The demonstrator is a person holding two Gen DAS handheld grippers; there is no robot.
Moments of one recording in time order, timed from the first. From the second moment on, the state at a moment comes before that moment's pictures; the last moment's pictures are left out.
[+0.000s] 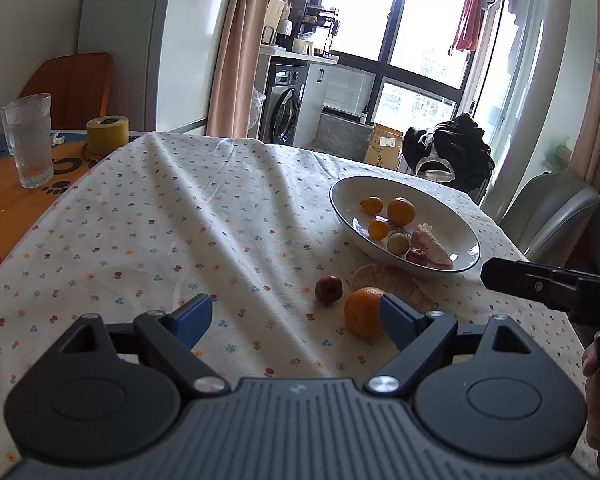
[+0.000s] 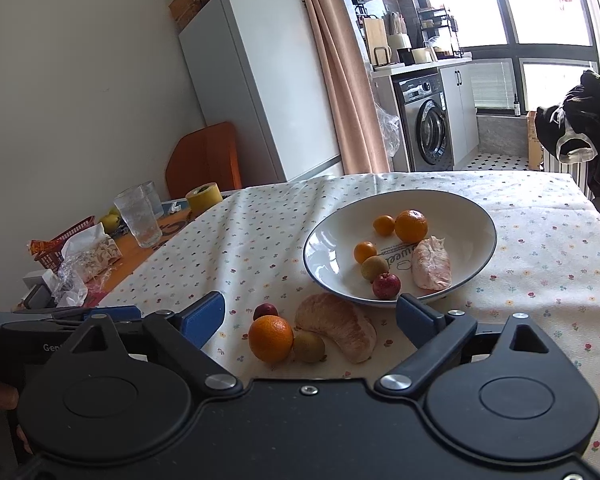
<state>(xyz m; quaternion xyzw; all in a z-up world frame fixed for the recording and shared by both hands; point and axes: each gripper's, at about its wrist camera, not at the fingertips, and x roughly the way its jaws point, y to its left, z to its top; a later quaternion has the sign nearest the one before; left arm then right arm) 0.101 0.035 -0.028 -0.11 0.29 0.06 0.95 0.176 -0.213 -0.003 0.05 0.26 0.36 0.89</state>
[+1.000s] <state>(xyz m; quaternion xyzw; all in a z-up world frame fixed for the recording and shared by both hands) 0.117 0.027 -0.051 -0.11 0.29 0.03 0.95 0.190 -0.206 -0.046 0.04 0.32 0.37 0.87</state>
